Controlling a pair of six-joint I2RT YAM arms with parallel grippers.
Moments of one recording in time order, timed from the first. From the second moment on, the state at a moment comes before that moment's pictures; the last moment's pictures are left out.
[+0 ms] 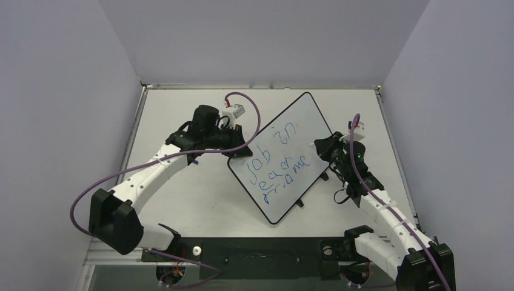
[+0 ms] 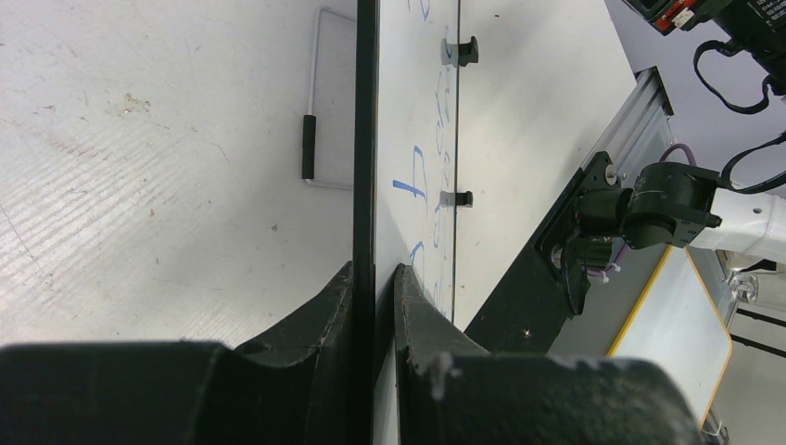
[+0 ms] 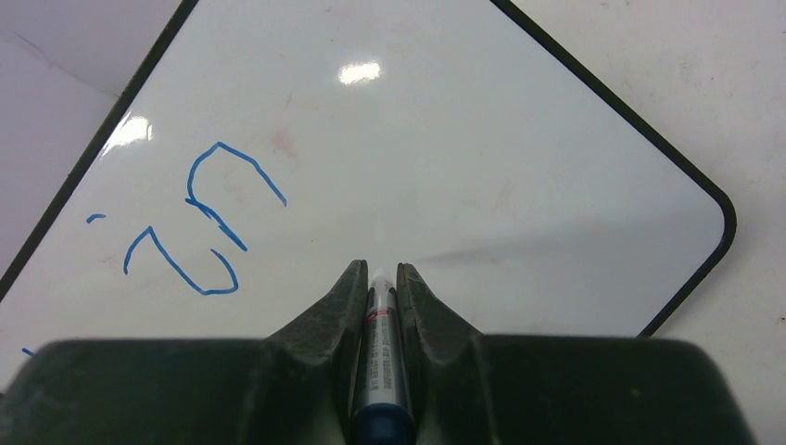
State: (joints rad) left arm -0.52 1.38 1.14 -0.44 0.53 -0.32; right arm 0.27 0.93 0.53 0.11 0.02 0.60
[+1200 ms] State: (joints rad) left arm -0.52 1.38 1.14 -0.44 0.53 -0.33; right arm 0.26 0.95 0.39 0.16 0.07 0.61
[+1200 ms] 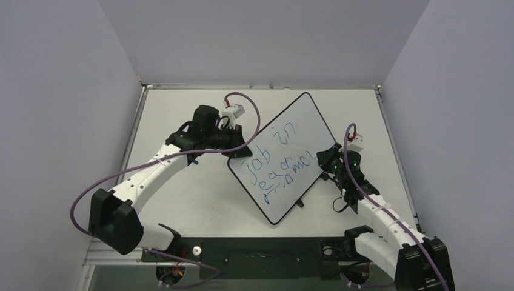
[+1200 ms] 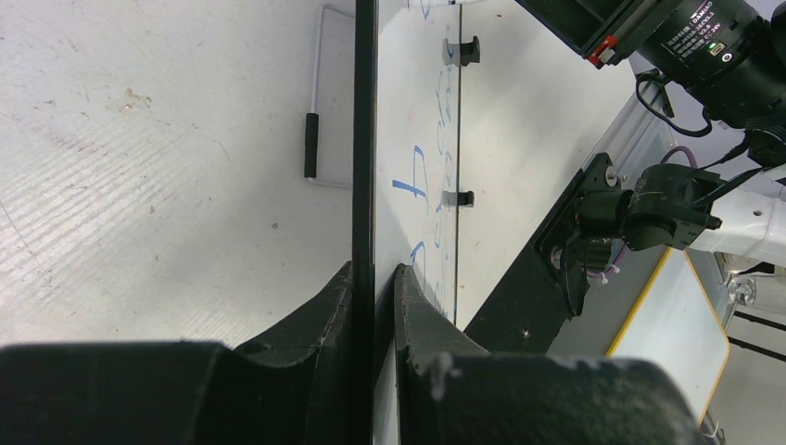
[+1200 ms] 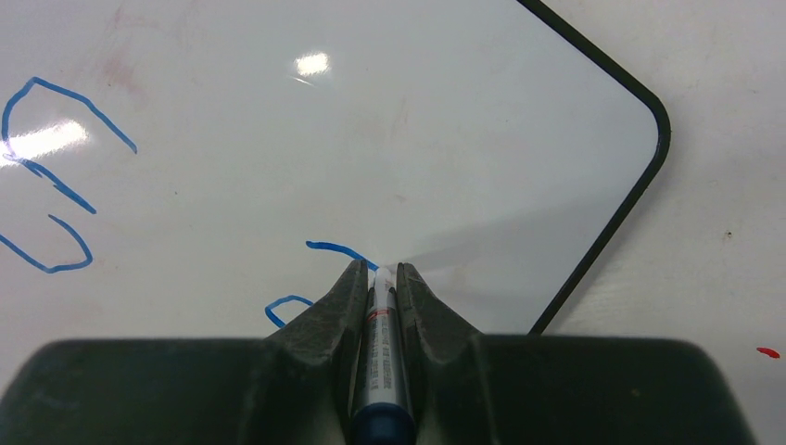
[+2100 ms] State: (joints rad) left arm -0.52 1.38 1.13 -0.44 0.53 -0.33; right arm 0.26 1.04 0.48 0.19 0.06 0.64
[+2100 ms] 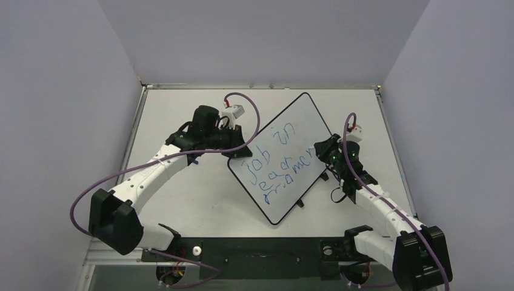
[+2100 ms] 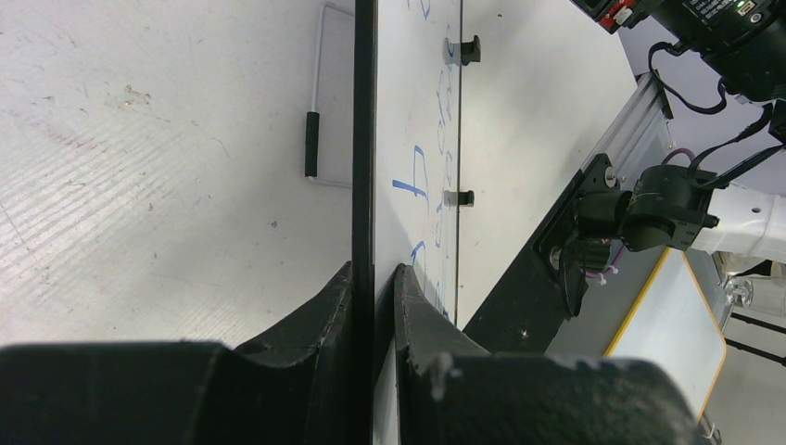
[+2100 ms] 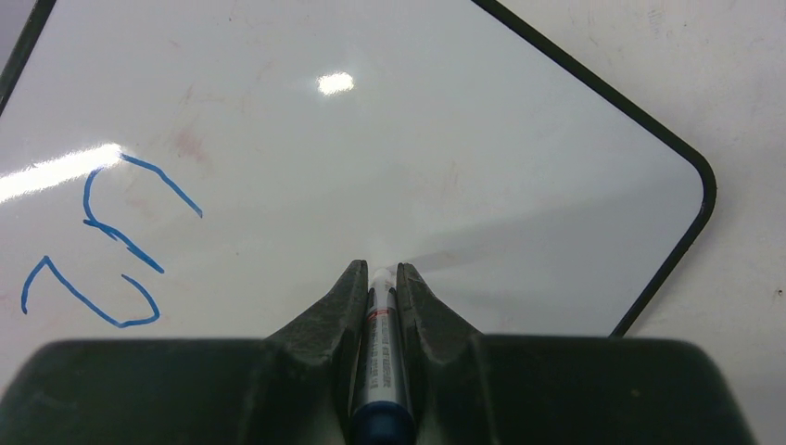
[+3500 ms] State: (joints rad) left arm -0.52 1.37 1.13 -0.44 0.53 -0.33; right arm 0.24 0.91 0.43 0.01 0.13 0.60
